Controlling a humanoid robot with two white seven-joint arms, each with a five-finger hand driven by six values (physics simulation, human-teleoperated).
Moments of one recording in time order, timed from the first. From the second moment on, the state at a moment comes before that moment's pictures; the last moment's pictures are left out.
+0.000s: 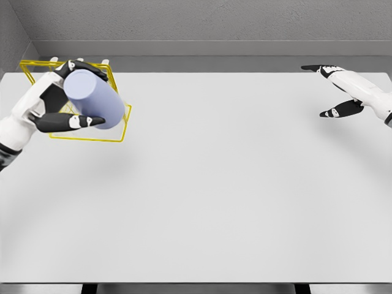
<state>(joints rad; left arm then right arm) -0.26 0.72 -0.28 -1.62 0.68 -0.40 -0.44 -0.71 -0.78 0.70 -0.98 0.11 -0.61 0.16</state>
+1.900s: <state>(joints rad) -0.22 0.79 -0.27 -1.62 0.64 -0.42 -0.60 -0.71 -0.78 0.70 -0.98 0.11 -0.61 0.16</state>
